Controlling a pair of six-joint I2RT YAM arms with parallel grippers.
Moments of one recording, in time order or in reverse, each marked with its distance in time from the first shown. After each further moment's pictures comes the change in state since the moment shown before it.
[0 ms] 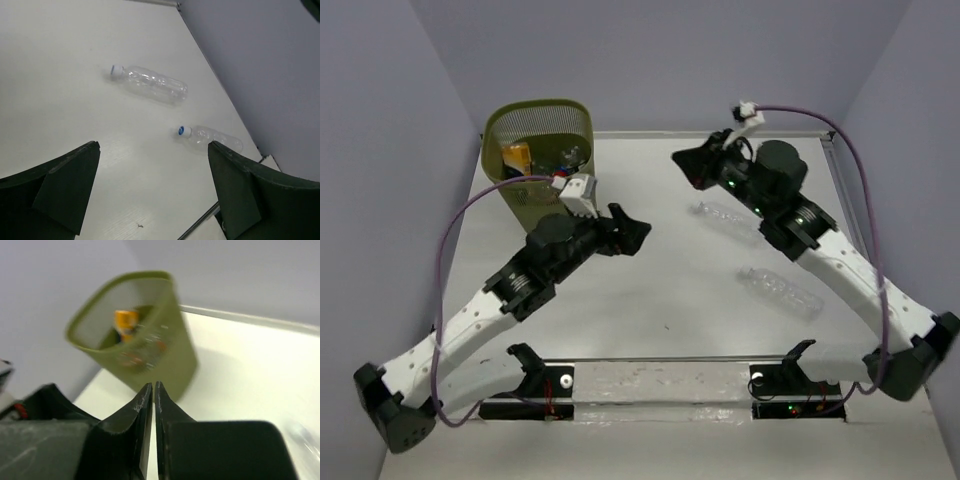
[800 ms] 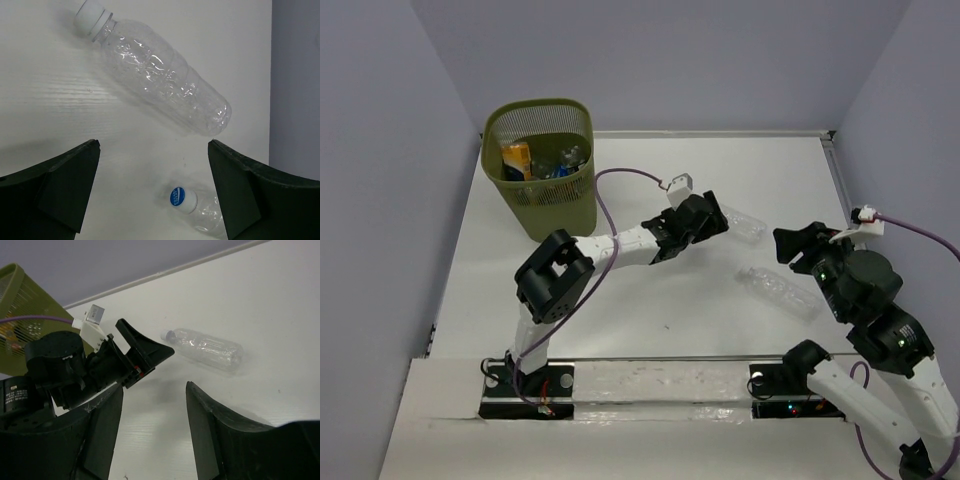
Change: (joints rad) left arm -0.219 1.130 0.540 0.176 -0.235 -0.445; right arm -0.129 -0.879 -0.546 -0.534 0.492 0.124
